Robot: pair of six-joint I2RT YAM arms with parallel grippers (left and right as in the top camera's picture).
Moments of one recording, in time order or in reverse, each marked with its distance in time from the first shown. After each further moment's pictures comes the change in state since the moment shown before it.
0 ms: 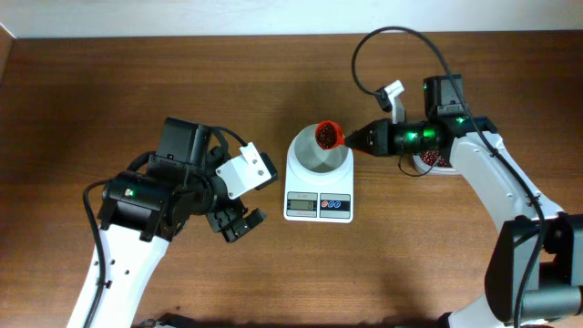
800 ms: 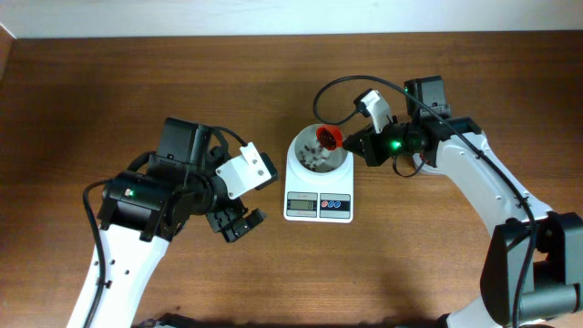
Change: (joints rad) left arm 0.000 0.000 0.000 0.000 0.000 0.000; right arm 0.076 0.000 0.000 0.014 0.263 -0.386
